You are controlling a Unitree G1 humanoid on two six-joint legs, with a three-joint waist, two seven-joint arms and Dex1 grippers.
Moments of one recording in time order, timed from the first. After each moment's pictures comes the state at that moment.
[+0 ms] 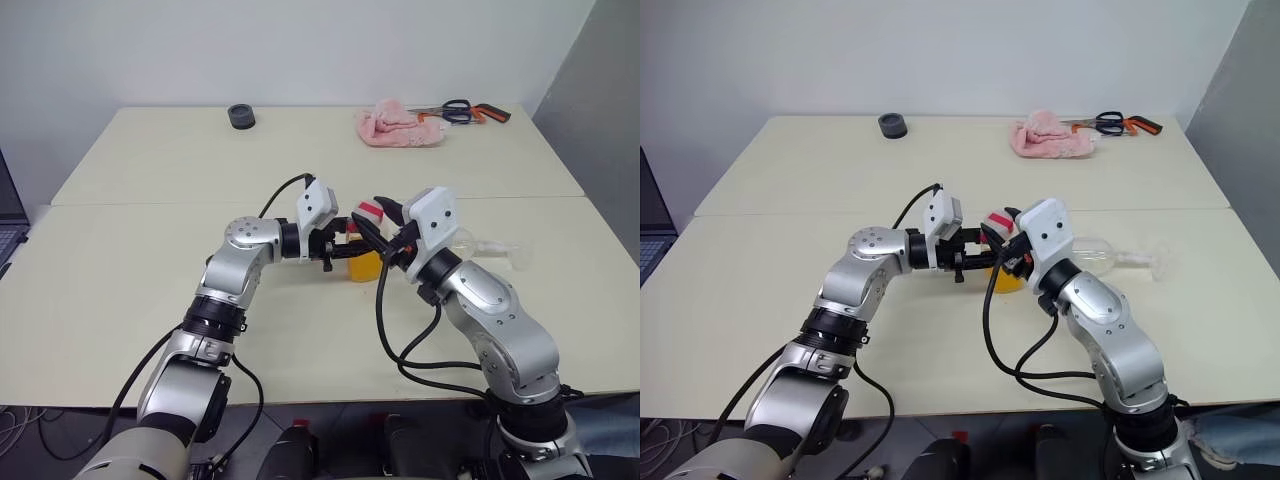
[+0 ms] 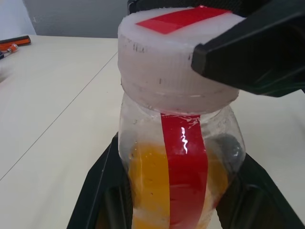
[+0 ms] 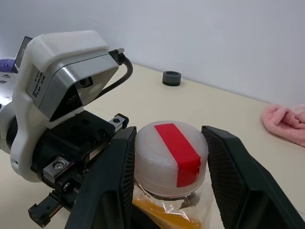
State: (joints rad) left arm -0.76 0.33 -0.16 0.33 -0.25 0.23 -1.13; right arm -0.38 -0.22 0.19 -0.56 0.21 0.64 0.29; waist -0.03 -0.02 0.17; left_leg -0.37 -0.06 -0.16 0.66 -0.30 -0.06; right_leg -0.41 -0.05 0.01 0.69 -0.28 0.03
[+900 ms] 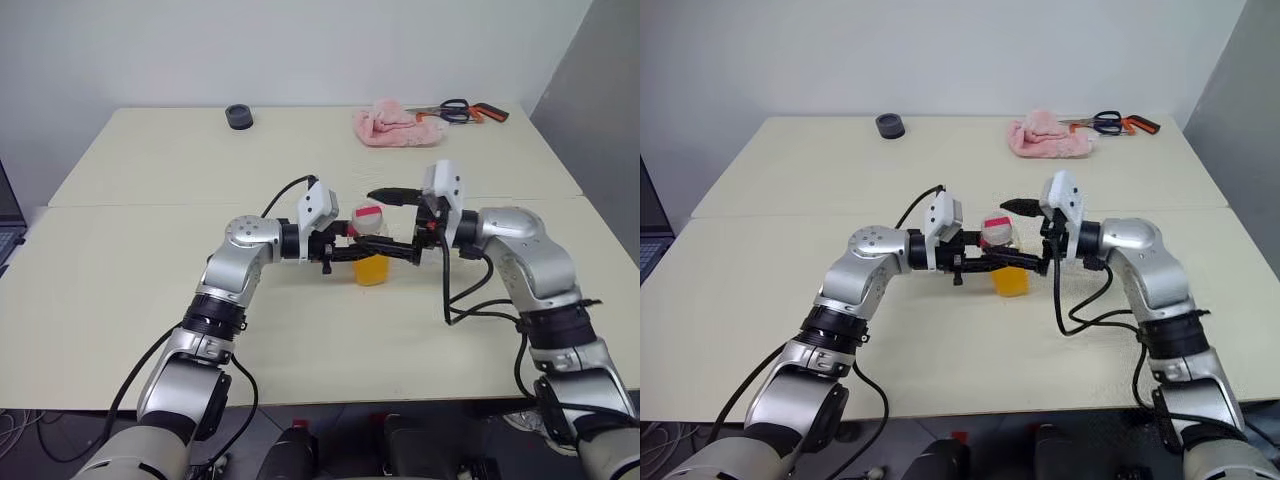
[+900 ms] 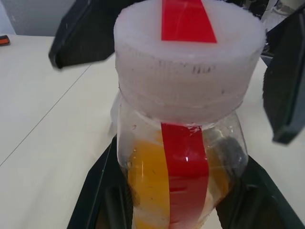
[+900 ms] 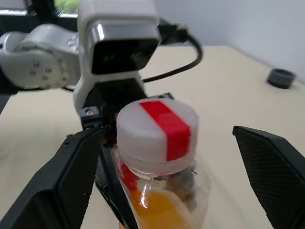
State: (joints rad) left arm -0.77 0.33 -0.16 0.34 -0.25 0.24 -1.19; right arm -0.65 -0.47 0.06 -0.07 0.40 0.43 0.98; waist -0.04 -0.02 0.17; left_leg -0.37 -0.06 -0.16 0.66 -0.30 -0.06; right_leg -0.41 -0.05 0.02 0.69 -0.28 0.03
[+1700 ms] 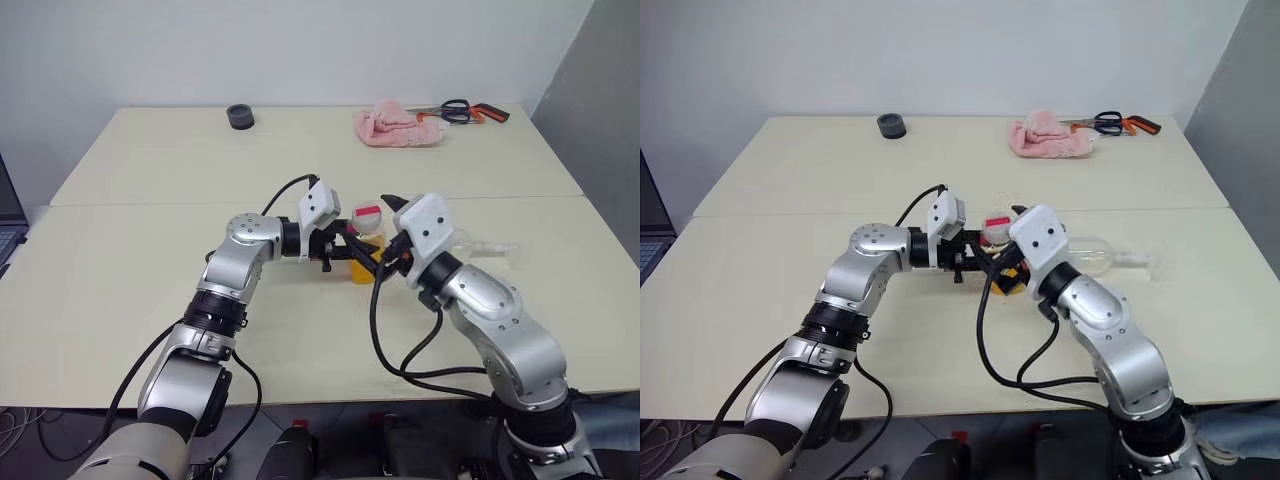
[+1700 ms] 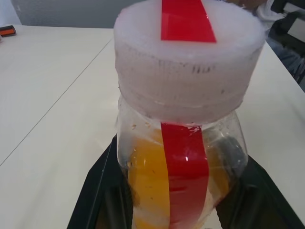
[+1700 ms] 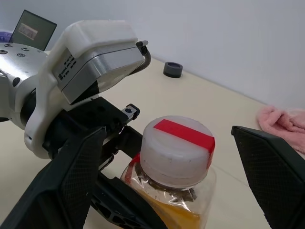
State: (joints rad) left arm -0.79 0.33 -0.17 0.38 -0.22 0.24 -1.17; right arm -0.38 -0.25 0.24 -0.63 0.13 0.72 0.28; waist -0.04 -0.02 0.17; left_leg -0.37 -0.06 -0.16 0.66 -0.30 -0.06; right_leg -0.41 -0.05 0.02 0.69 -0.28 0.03
